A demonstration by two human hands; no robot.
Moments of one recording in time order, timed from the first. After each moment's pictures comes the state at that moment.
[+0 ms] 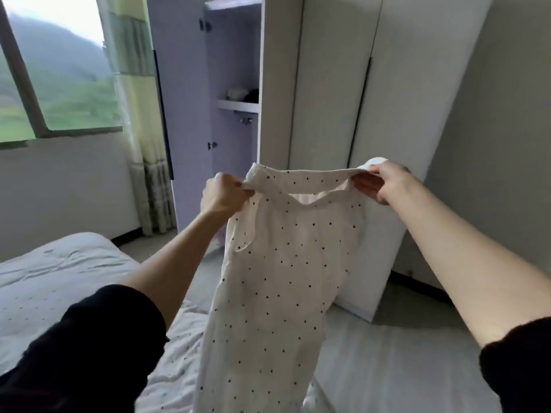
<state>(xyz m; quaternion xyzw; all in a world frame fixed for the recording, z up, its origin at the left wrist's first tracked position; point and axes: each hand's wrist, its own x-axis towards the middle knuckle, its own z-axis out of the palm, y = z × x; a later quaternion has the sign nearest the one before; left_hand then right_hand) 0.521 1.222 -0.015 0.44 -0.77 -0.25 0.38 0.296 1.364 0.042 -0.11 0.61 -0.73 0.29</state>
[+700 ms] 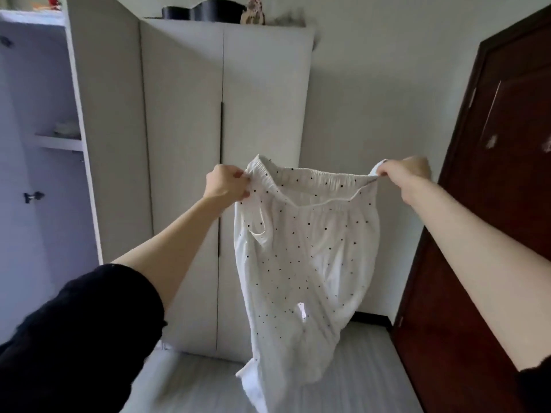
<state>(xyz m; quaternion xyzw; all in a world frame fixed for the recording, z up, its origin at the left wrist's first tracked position) 0.170 1.265 0.101 0.21 -0.78 -0.46 0.38 0.032 1.522 0.151 -0.02 0.80 -0.57 -0.17</state>
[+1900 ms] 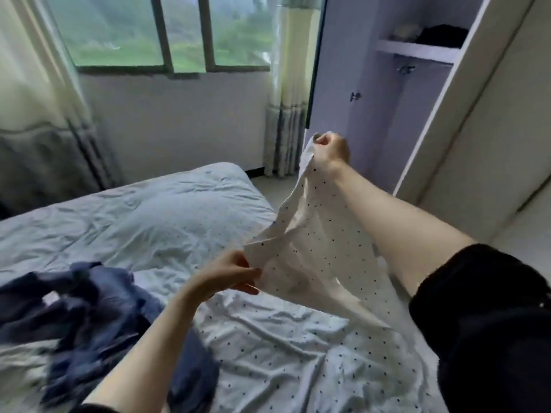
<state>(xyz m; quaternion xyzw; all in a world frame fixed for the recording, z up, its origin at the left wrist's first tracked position) 0.823 1.182 -0.190 0.45 -0.58 -0.63 0.24 0.612 1.072 -0.054 -0.50 0.71 -0.47 0.17</state>
